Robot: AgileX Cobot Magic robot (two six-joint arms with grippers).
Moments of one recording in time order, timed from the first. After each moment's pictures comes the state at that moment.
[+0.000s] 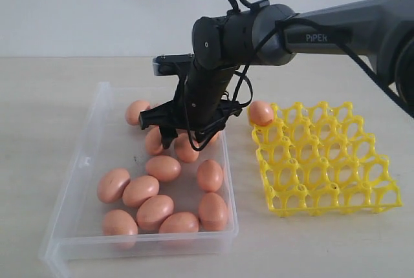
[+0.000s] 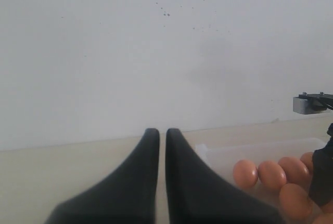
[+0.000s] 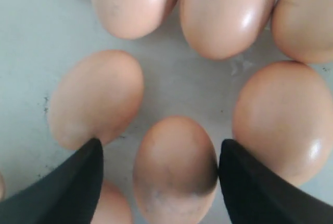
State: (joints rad) left arm -0.05 0.00 0.00 0.25 0.00 -0.17; right arm 0.51 2.21 -1.69 0.17 0.78 0.15
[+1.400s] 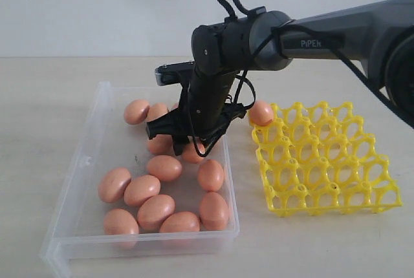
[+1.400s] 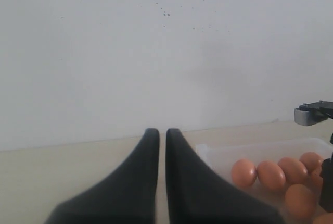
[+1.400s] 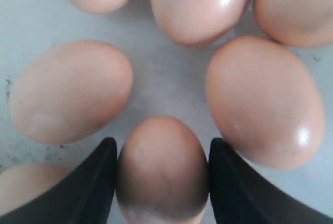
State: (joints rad) left arm -0.05 0.00 0.00 0.25 0.00 -0.17; right arm 0.51 2.23 -1.70 0.12 0.81 0.12
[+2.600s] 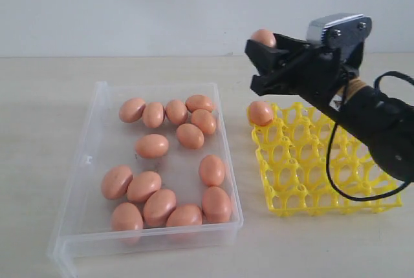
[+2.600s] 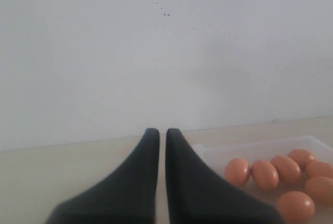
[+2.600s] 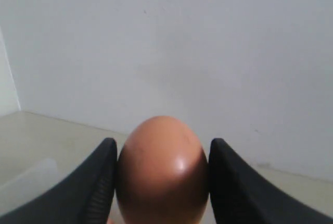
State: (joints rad) left arm -0.05 0.00 0.00 0.25 0.00 -0.17; right arm 0.16 1.86 -0.68 -0.33 -1.21 0.27
